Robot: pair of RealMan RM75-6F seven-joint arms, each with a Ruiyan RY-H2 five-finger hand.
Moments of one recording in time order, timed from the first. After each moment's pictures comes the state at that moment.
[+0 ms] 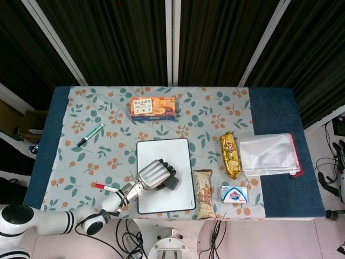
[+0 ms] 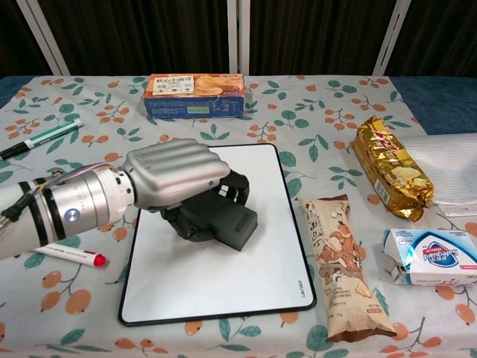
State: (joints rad) left arm -0.79 -1.74 -0.07 -1.42 1.42 0.84 0.45; right arm 0.04 -1.14 0.13 -1.40 -1.43 1.52 0.23
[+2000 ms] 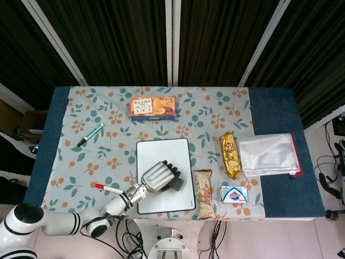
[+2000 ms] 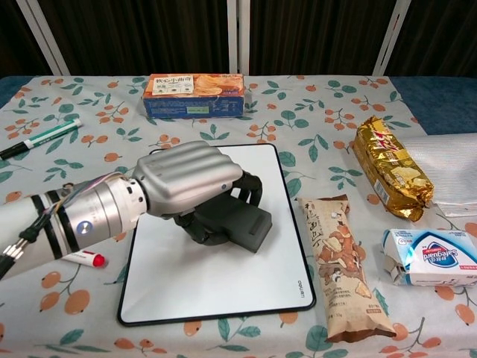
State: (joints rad) left arm -0.80 -1.79 0.00 -1.40 1.45 0.95 0.41; right arm 0.02 -1.11 0.13 -1.48 -1.46 1.57 0.18
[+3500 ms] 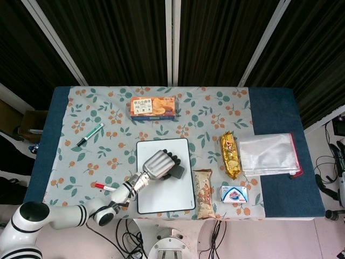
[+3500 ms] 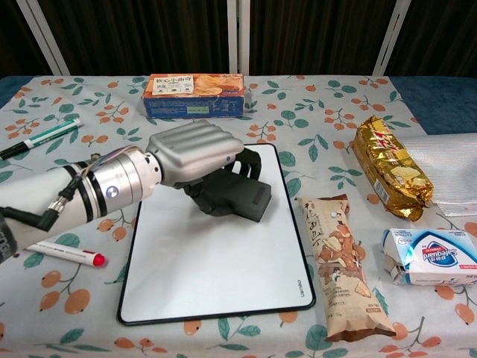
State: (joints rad) left arm -0.85 -1.83 -0.13 -1.24 1.39 0.86 0.35; right arm 0.02 -1.09 0.12 -1.51 -1.49 1.57 0.21
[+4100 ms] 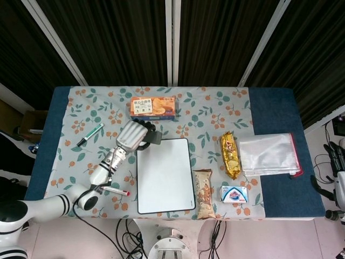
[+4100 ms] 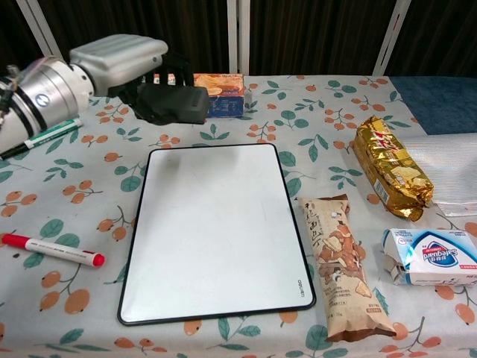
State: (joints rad) left arm -0.80 -1.64 -0.21 -1.25 1.37 1.01 0.20; right arm 0.03 -1.07 0.10 -1.54 -1.50 1.55 0.23
